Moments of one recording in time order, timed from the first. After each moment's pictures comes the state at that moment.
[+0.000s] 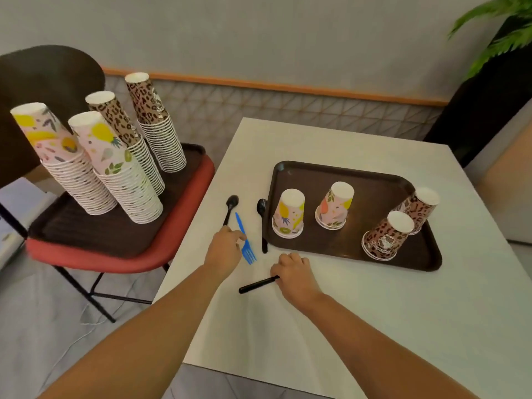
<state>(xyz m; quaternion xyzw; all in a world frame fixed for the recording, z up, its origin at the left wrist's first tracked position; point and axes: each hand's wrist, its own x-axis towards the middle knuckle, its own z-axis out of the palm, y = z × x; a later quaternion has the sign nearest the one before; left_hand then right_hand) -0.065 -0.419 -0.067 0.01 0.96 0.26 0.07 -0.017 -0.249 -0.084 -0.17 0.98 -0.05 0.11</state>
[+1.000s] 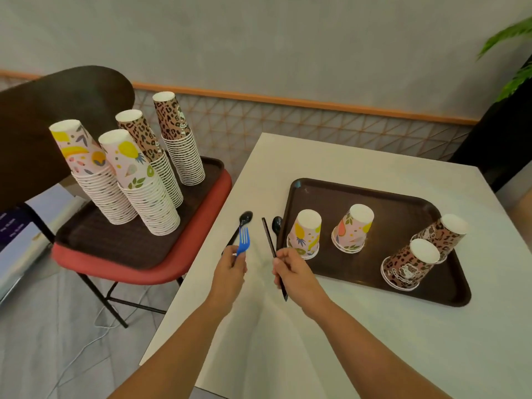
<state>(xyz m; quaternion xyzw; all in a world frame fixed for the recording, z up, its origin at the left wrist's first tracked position) -0.037 -0.418 -0.051 -0.17 0.74 0.65 0.03 -0.034 -0.277 -0.032 0.01 0.77 -0.62 0.15</state>
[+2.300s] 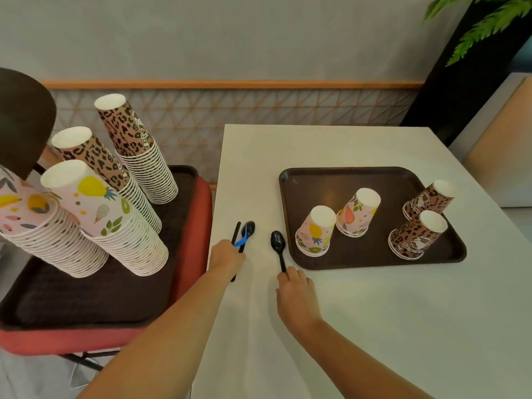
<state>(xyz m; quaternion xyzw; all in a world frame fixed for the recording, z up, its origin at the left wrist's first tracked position) -0.158 -0.474 -0.070 -0.12 0.91 0.34 0.21 -0.047 -0.354 -0.077 0.06 0.98 -0.11 0.13</state>
